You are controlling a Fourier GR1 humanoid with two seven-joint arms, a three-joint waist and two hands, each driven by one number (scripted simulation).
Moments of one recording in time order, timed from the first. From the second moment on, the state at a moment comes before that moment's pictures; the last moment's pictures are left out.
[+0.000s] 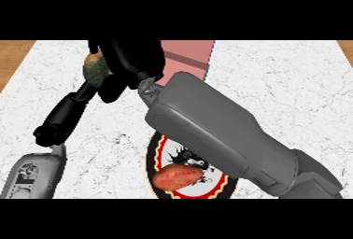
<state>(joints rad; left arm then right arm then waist) -0.27 0.22 0.01 -1.52 -0.15 -0.24 -0.06 -1.27 0.00 0.56 -1.04 0.56 -0.23 0.53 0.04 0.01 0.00</state>
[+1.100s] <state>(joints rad) -0.24 0.22 0.01 -1.56 -0.15 -0.26 -0.07 -1.44 -0.14 0.42 -0.32 0.53 0.22 0.10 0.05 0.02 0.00</state>
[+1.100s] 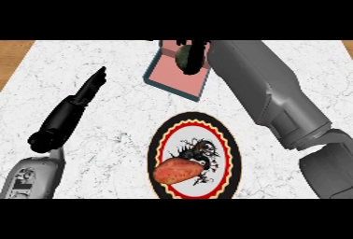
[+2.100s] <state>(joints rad) -0.27 0.21 0.02 -1.54 -0.16 -0.26 -0.07 -1.40 -0.18 -0.14 -0.25 0.04 0.12 -0.19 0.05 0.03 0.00</state>
